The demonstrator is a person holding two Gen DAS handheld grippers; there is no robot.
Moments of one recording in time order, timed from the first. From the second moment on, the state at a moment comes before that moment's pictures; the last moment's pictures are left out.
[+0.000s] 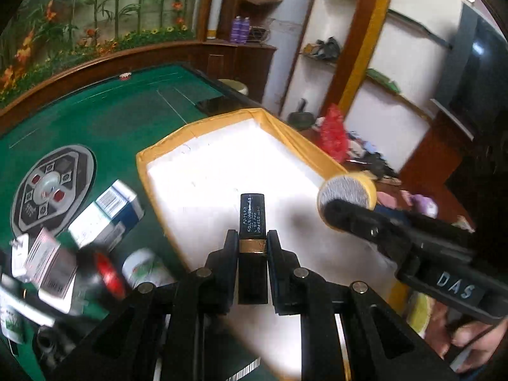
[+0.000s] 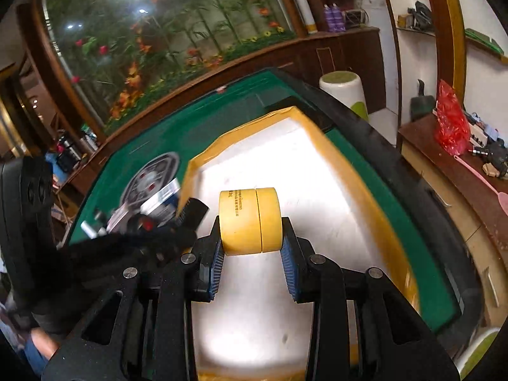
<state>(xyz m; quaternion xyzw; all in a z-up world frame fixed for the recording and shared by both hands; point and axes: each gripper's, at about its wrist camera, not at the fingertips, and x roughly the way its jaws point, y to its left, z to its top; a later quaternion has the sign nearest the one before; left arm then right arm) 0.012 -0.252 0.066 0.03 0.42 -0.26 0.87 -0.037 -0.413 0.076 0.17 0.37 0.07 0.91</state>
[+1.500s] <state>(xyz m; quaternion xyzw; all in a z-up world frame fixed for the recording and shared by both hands) 0.024 -0.269 0.036 0.09 0.40 -0.15 0.90 0.075 -0.392 0.035 0.17 0.41 0.07 0.89</state>
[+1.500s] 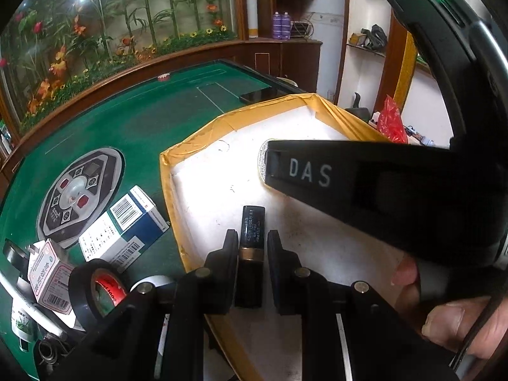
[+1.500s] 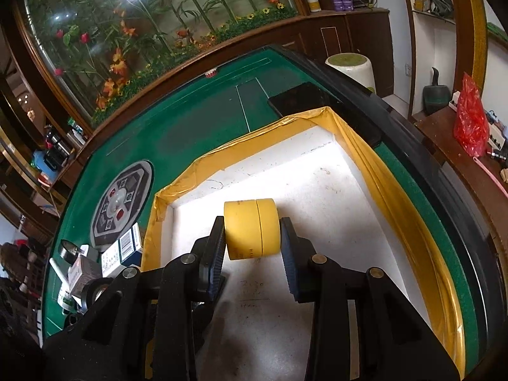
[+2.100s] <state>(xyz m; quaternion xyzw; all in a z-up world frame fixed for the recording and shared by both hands) 0.018 -0.268 0.044 0.09 0.37 -0.13 0.91 0.071 -0.398 0.041 0.18 0.39 0.06 0.90</state>
